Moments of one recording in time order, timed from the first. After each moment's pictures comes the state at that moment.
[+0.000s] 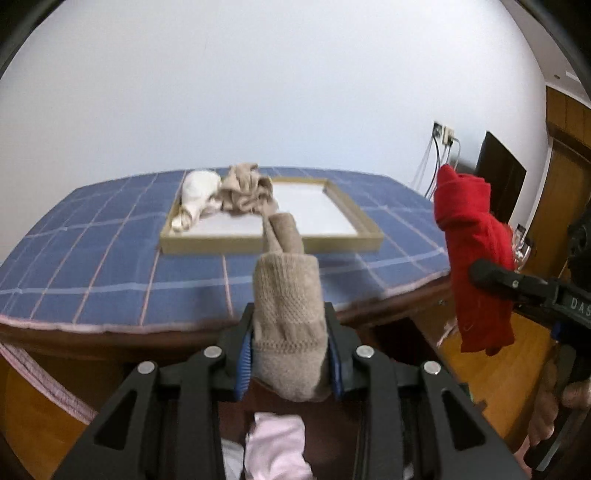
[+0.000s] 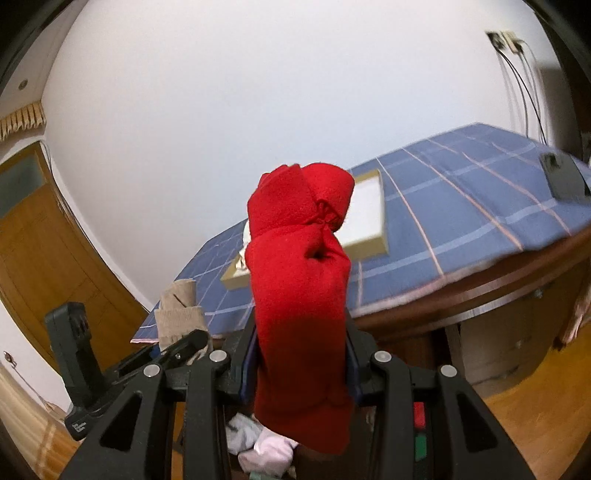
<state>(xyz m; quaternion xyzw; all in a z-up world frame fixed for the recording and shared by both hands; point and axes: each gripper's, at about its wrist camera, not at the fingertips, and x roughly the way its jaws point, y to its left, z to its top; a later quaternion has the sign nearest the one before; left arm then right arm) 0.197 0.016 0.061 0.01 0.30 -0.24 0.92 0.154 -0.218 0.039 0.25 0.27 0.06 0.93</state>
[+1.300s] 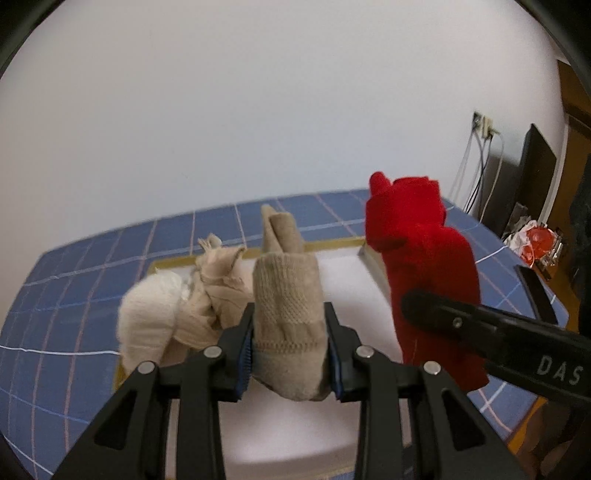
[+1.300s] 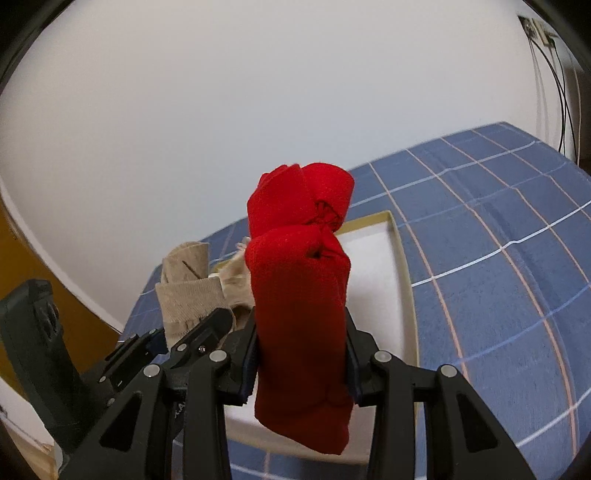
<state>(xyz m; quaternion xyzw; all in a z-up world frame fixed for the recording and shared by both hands) 0.416 -0.096 0.084 0.07 0.32 -0.21 0.92 0.409 -0.267 0.043 0.26 0.35 0.00 0.90</state>
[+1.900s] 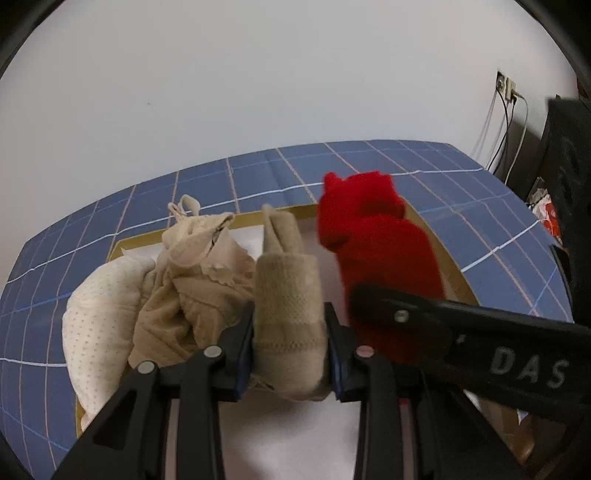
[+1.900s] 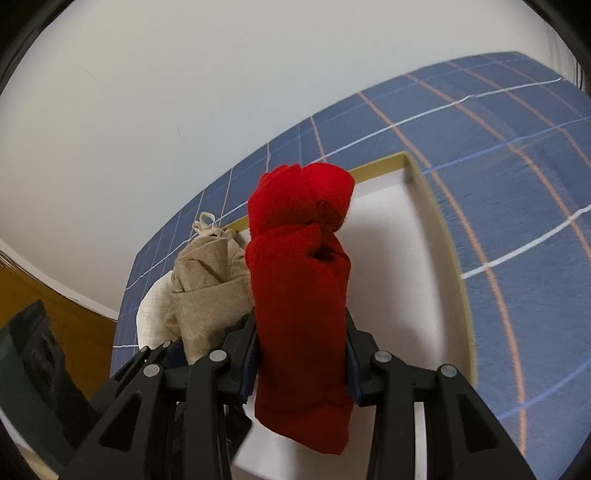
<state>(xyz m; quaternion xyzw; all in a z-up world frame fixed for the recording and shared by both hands) 0.466 -0.130 0.040 0.11 0.40 -0.20 0.89 0.493 -0.274 -0.015 0.32 0.45 0.02 0.84</state>
